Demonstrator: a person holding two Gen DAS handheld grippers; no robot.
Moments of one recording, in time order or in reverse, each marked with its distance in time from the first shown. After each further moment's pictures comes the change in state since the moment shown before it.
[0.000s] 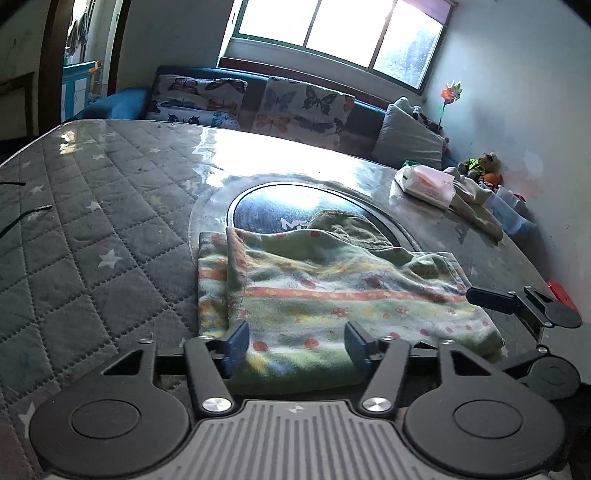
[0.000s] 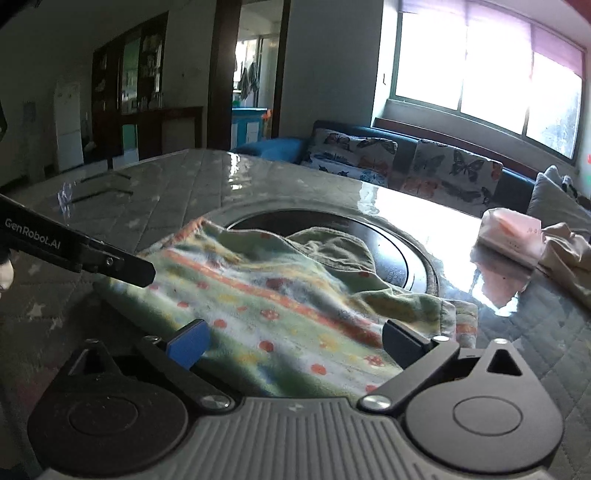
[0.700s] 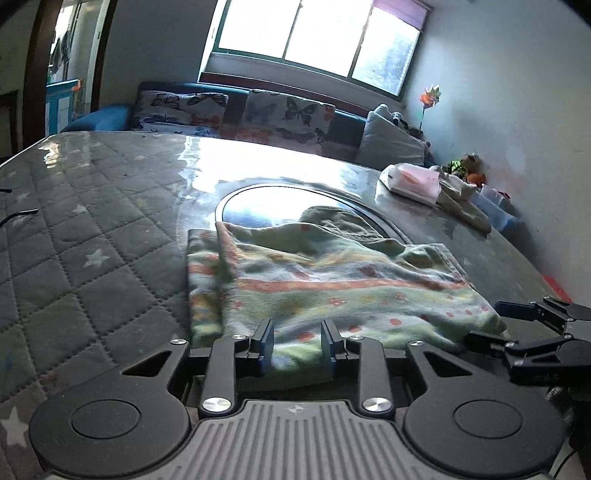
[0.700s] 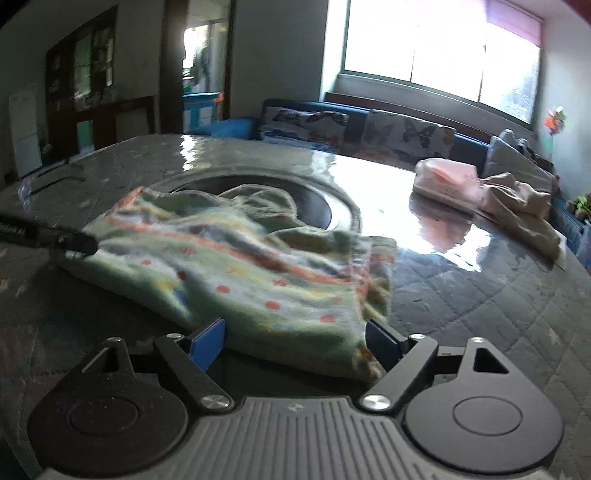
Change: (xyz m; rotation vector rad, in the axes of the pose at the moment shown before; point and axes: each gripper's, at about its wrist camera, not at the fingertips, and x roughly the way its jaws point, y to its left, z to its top) left arm 0.008 0.005 -0.021 0.056 -0.060 -0.043; right arm -0.027 -0.037 -0.030 0.077 0.054 -0.131
